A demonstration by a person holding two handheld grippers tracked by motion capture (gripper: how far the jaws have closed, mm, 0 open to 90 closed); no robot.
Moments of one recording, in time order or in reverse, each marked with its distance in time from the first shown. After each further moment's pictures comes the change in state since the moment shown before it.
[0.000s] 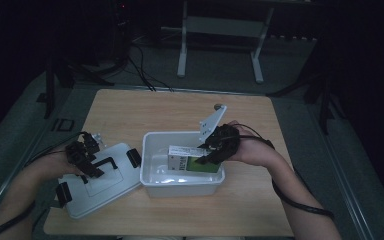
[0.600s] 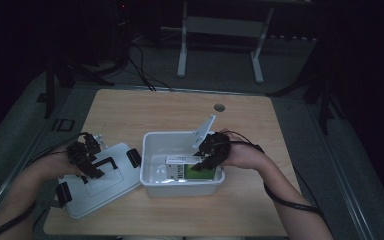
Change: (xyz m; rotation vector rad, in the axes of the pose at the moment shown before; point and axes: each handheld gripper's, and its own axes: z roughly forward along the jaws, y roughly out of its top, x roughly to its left) left arm -0.001 0.001 0.003 0.017 0.008 0.006; right arm -0.011 -0.015 0.045 0.038 0.074 0.013
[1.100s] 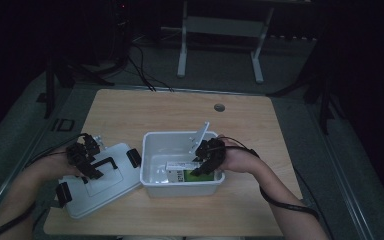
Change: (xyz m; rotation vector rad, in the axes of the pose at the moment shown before) left arm 0.000 -0.003 0.004 0.025 0.011 -0.005; right arm -0.005 -0.009 0.030 0.055 0.025 0.026
